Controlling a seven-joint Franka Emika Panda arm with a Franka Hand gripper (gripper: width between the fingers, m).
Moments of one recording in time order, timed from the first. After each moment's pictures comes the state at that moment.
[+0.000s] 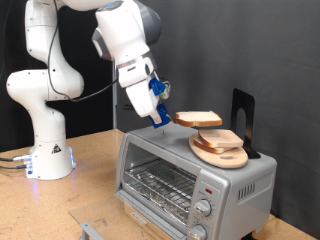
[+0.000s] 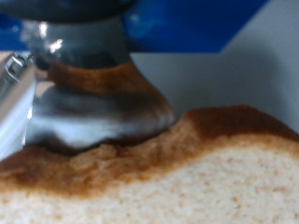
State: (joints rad) arm -0.26 -0.28 0.36 -2.42 0.63 2.38 -0.32
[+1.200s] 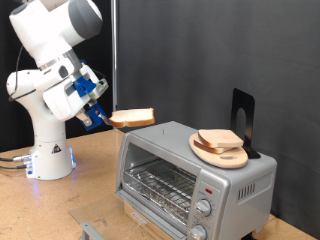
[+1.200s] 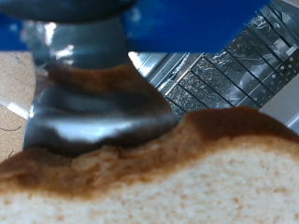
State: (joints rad) arm -0.34 -0.46 0.06 -2.57 0.65 2.19 -0.56
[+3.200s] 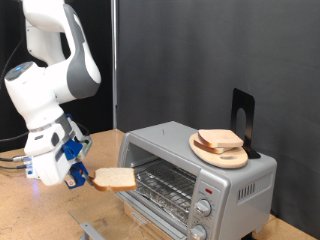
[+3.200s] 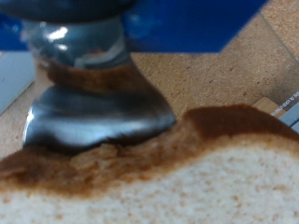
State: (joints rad) arm -0.34 -0.12 0.04 -2.61 0.62 2.45 -0.86
